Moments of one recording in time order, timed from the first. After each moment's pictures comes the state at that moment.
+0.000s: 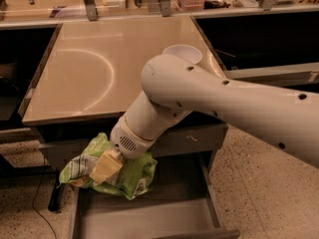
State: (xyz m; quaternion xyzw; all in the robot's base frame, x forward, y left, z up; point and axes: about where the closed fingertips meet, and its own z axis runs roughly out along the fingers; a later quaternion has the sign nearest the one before) arm 0.399 0.119 0.788 -0.54 0.78 0.30 0.13
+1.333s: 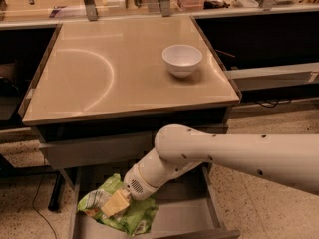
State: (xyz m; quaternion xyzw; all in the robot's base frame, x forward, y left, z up) arm 0.372 0.117 0.638 -0.43 0.82 0.37 0.08
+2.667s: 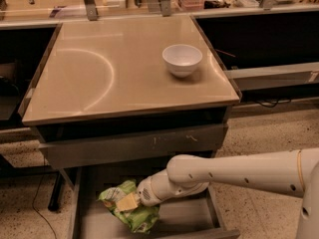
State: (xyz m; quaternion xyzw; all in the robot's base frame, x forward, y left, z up) arm 0.425 0.106 0.506 -0.31 0.86 0.39 0.13
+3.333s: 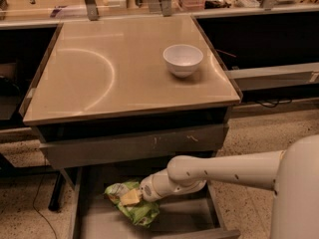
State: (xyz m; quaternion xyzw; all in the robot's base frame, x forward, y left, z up) arm 0.460 0.104 0.457 -0.28 0.87 0.39 0.13
